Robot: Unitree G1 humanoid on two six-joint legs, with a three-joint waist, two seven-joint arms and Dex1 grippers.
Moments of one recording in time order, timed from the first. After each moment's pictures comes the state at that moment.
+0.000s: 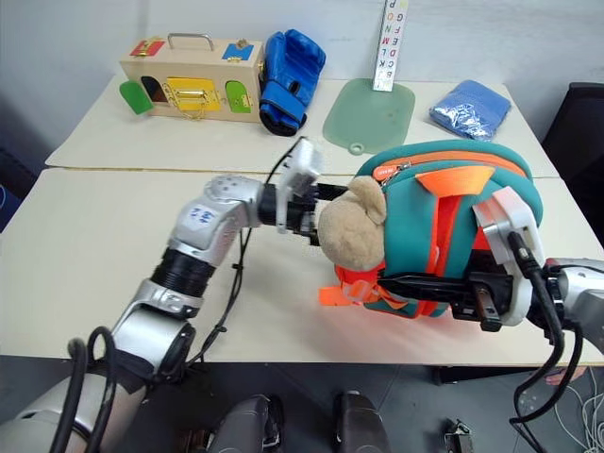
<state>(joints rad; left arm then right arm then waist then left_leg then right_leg) -0.98 0.27 -0.17 0.29 -0.34 0.48 -1.14 -0.18 -0.97 -0.43 -0.51 1.23 0.94 1.01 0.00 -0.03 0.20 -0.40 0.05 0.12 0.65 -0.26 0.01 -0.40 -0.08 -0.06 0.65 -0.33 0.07</state>
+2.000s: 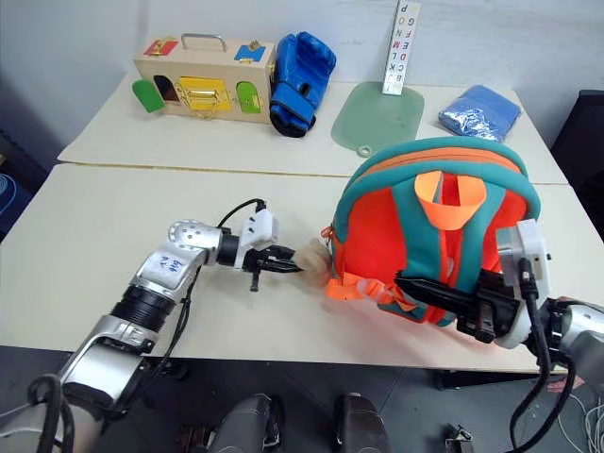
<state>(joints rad) -0.76 0.41 -0.29 0.41 -0.13 0.18 -1.09 0.08 -0.88 -0.50 -0.57 1.14 0.78 0.86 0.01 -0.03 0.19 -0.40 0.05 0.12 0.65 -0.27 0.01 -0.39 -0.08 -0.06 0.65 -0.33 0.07</state>
